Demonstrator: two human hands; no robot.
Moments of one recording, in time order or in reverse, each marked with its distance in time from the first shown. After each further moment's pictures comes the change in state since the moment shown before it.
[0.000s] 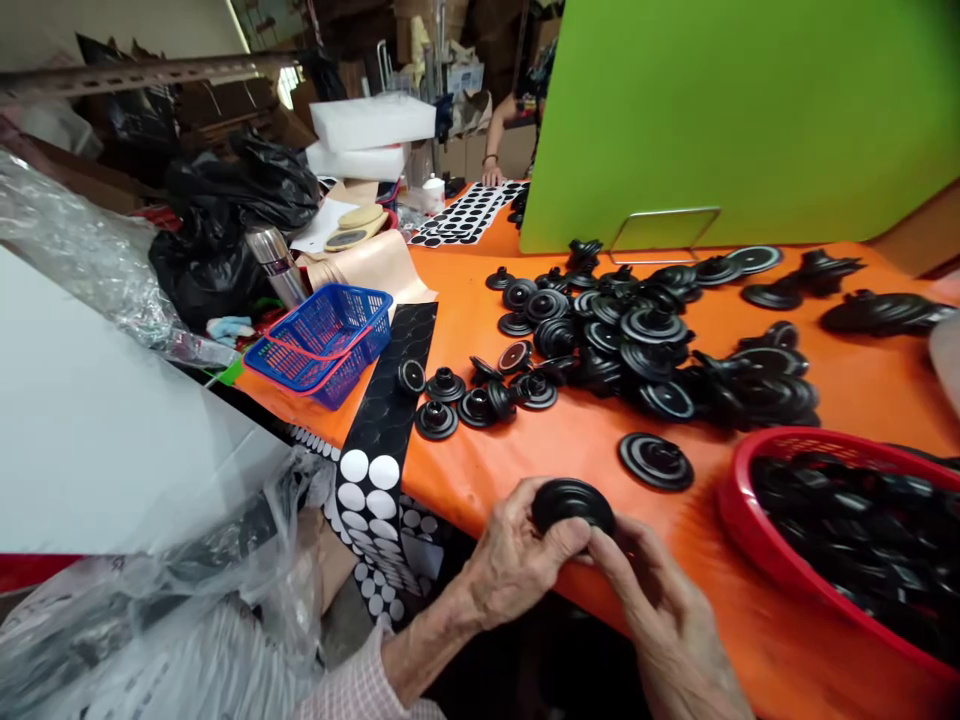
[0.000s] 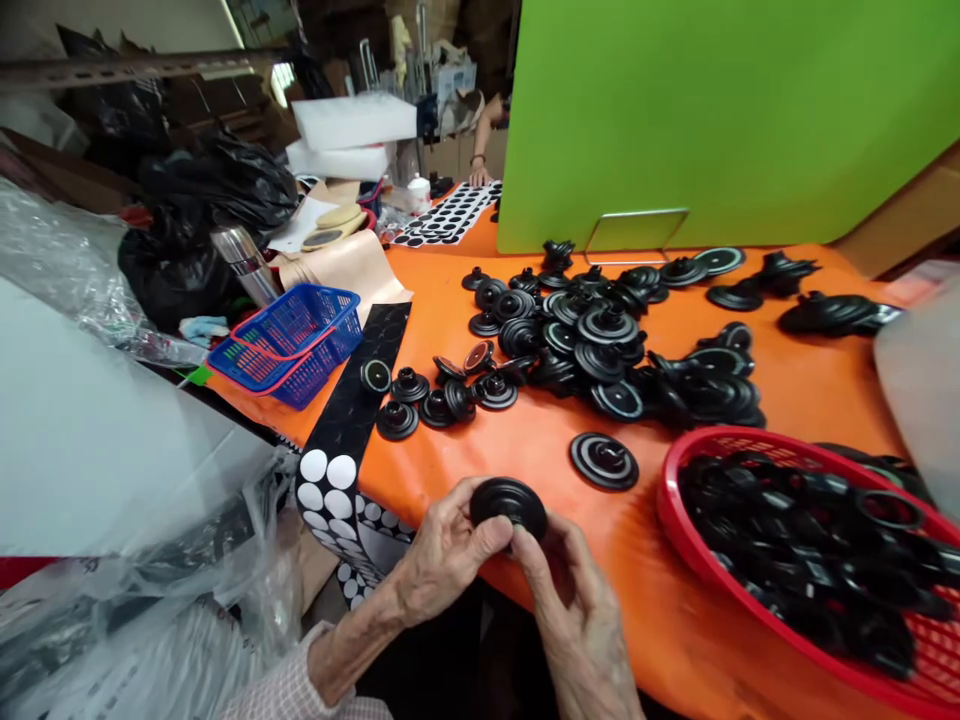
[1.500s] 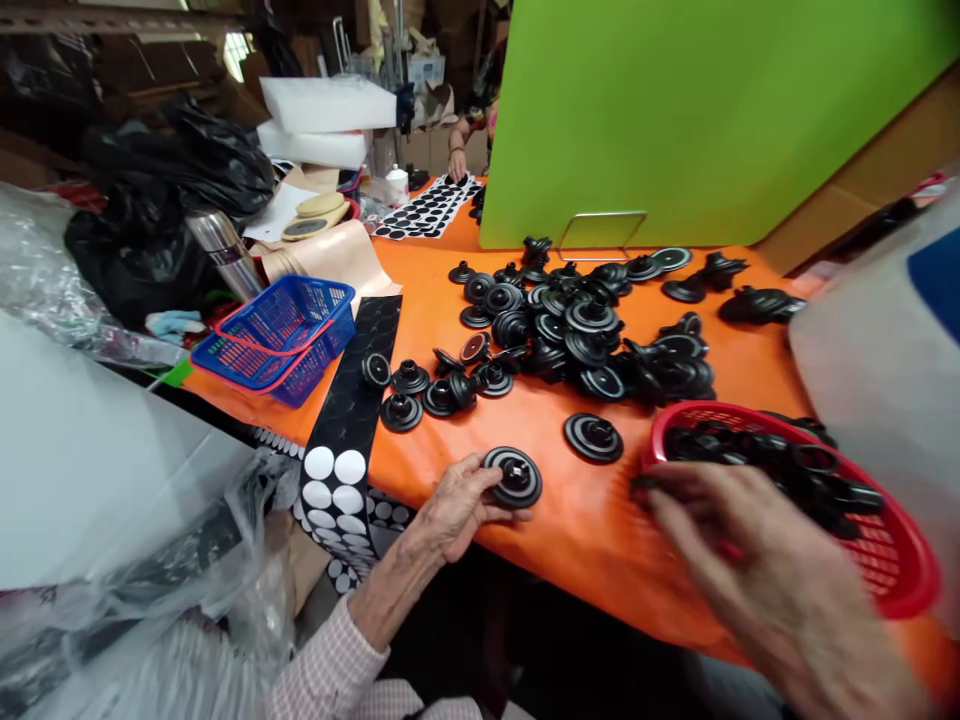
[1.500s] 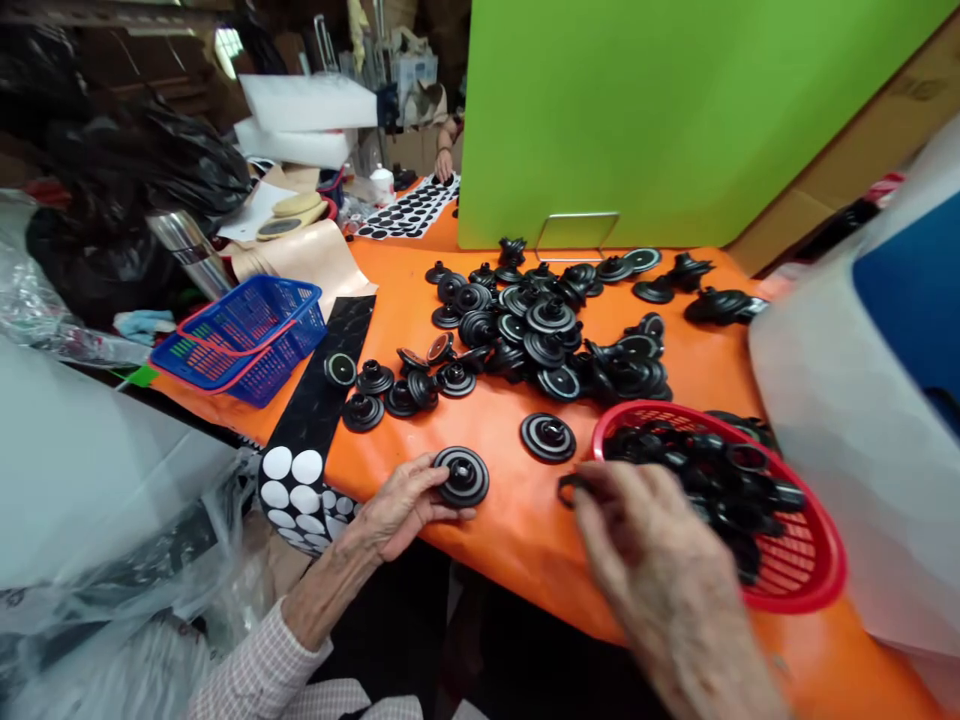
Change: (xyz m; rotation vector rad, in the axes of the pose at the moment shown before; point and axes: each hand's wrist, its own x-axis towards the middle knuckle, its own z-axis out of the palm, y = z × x) left_hand 0.026 -0.004 -0.013 -0.316 0.134 -0.316; right_hand 0.038 -0.022 -0.086 -0.791 0.128 -0.628
